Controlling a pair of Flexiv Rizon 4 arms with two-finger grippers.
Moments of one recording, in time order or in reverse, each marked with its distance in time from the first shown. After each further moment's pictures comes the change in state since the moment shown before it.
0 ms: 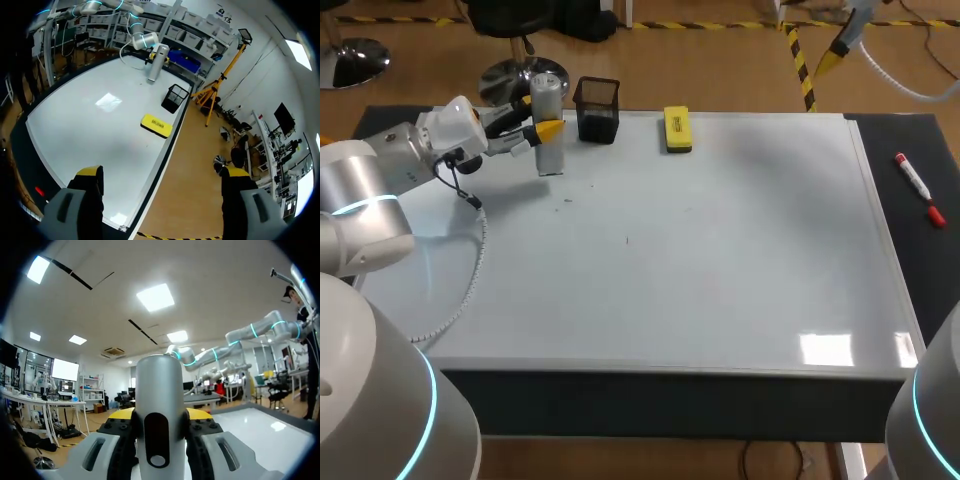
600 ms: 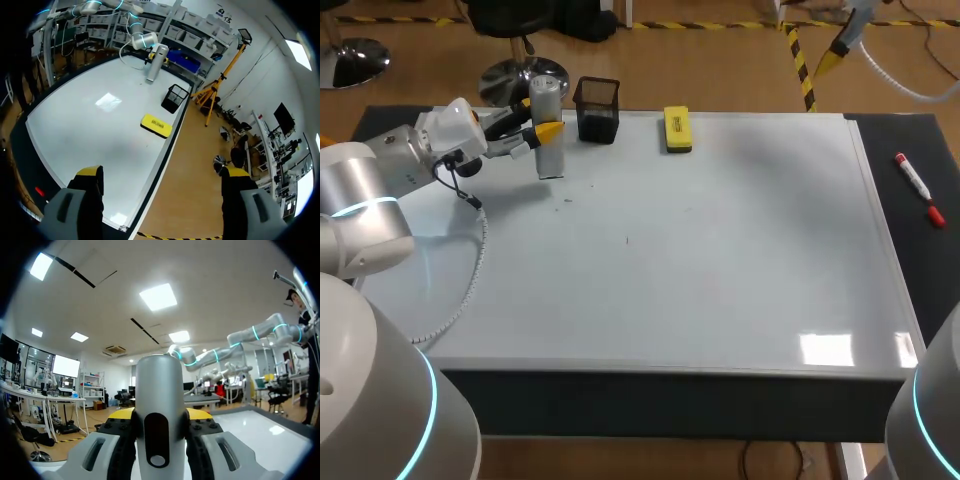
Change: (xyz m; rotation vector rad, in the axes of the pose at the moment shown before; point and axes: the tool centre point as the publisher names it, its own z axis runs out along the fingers) left arm 0.007 0.006 -0.005 -0.011 -0.016 -0.053; right arm 0.000 0.000 0.000 0.001 -0.001 0.000
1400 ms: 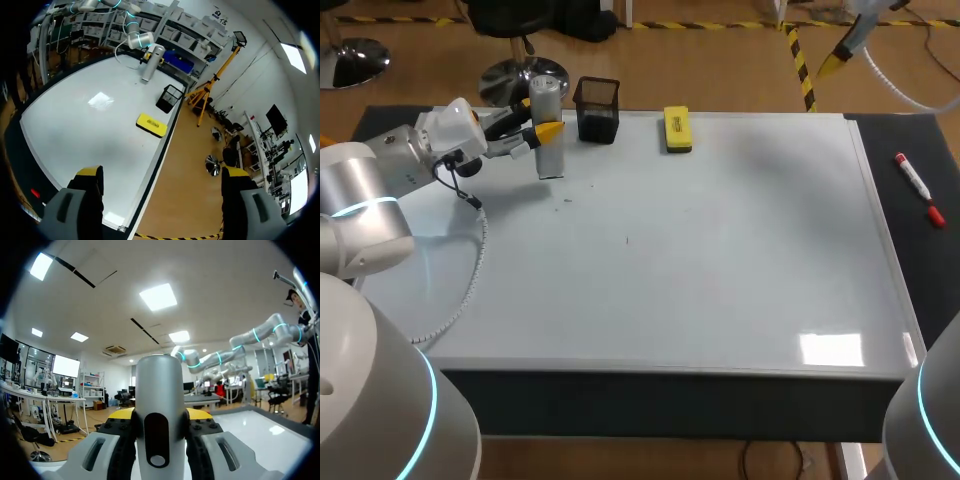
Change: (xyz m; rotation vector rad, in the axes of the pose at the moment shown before) left arm 0.000 0.000 0.000 0.000 0.000 0.000; right arm 0.004 0.000 -0.005 -0.006 -0.081 -0.014
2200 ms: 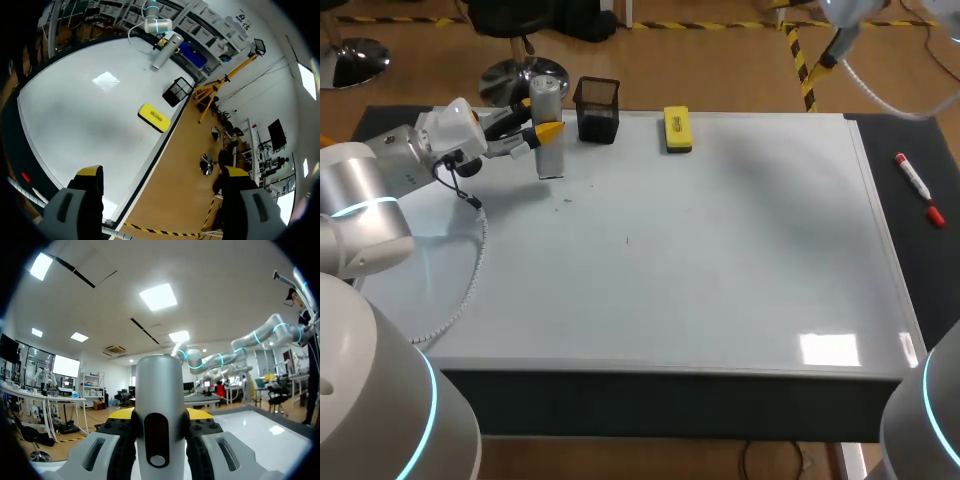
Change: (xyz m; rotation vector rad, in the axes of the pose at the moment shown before) left arm 0.000 0.000 0.000 0.000 0.000 0.000; right arm 0.002 0.005 0.021 0.108 0.000 -0.152
